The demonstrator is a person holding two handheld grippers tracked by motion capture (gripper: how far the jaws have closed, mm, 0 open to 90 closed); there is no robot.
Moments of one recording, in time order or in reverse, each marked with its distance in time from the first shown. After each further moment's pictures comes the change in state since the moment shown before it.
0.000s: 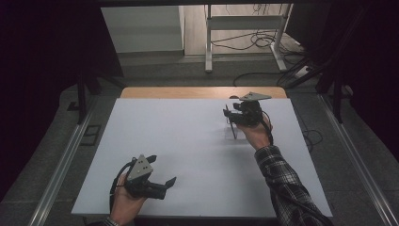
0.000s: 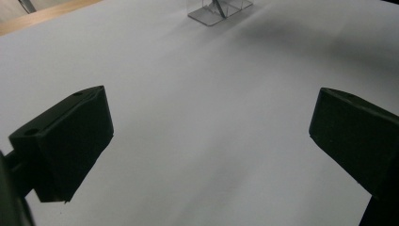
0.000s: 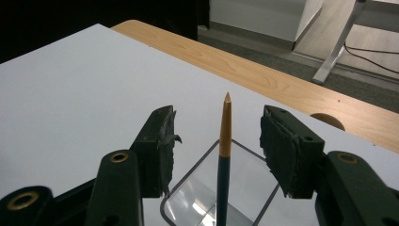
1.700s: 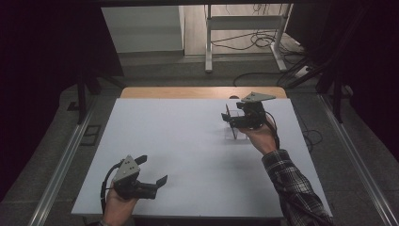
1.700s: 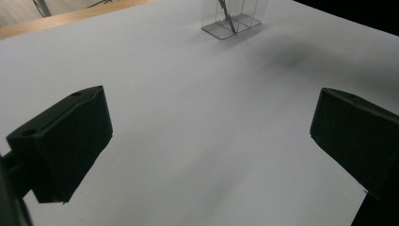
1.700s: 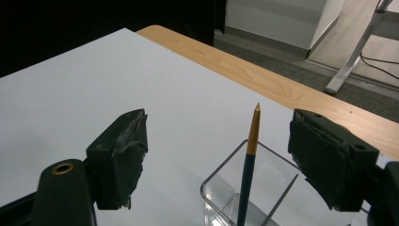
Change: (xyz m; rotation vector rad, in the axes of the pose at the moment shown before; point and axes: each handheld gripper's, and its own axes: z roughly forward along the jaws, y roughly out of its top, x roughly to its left) left arm 0.010 -0.009 -0.021 -0.061 0.021 -0.074; right arm 0.014 0.010 -0.028 -0.010 0.053 -0.039
